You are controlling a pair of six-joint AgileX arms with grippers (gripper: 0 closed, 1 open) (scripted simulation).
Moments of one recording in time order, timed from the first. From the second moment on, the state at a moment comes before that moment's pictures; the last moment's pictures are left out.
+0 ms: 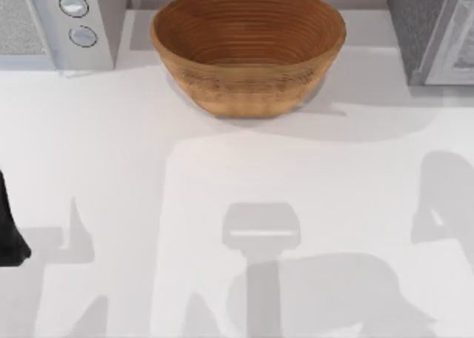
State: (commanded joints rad) left arm 0.00 0.00 0.00 0.00 0.00 0.00; right arm 0.09 0.49 0.09 0.39 -0.09 0.02
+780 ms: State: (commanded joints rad) left arm 0.00 0.00 0.00 0.00 0.00 0.00; right arm 0.20 1.04 0.20 0.84 -0.19 0.00
